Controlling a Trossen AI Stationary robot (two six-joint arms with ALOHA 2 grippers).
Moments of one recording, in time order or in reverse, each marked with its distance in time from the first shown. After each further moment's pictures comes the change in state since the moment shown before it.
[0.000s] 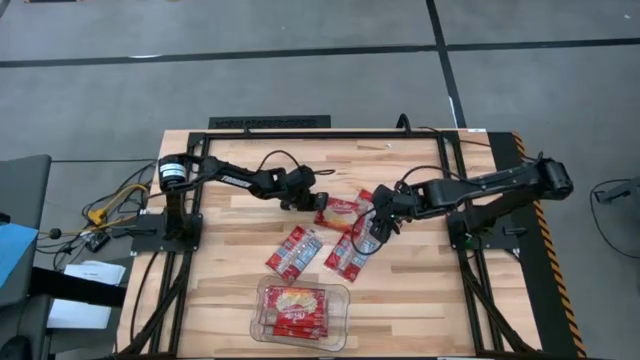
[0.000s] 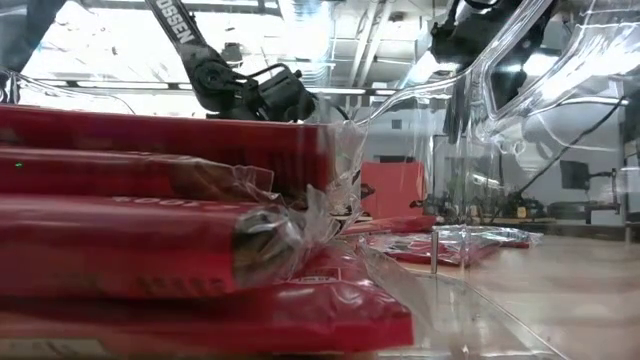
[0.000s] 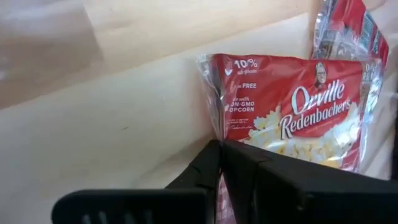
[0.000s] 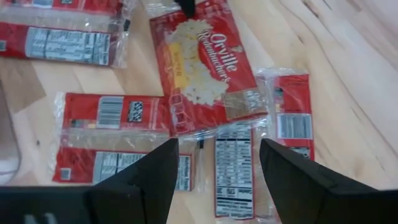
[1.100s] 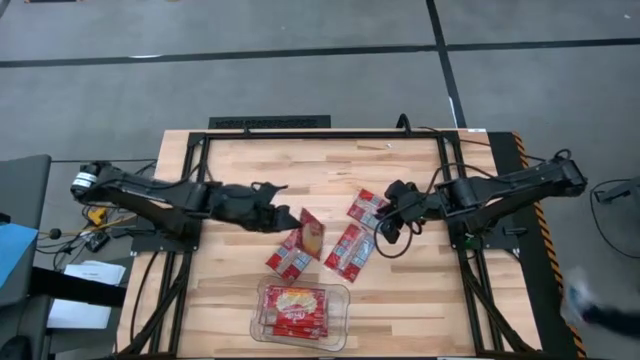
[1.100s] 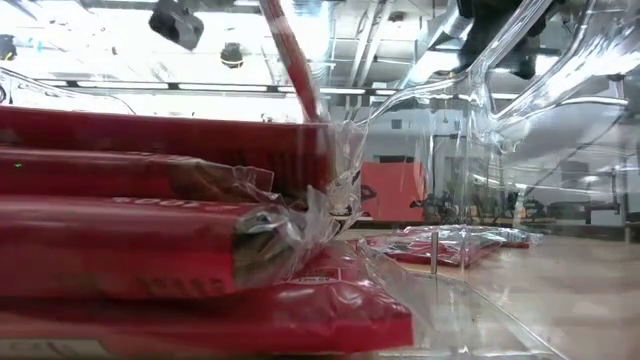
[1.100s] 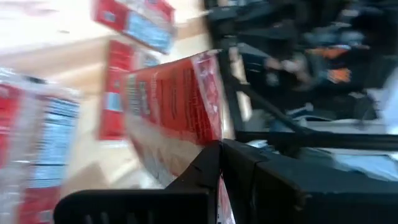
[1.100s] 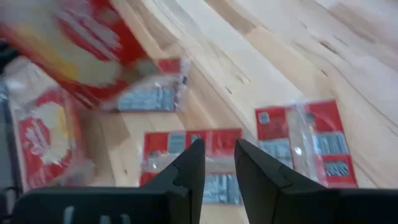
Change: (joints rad) left arm -0.459 -0.724 0.003 -0.219 -0.325 -0.295; right arm 0.101 -0.193 0.000 0.053 0.054 0.161
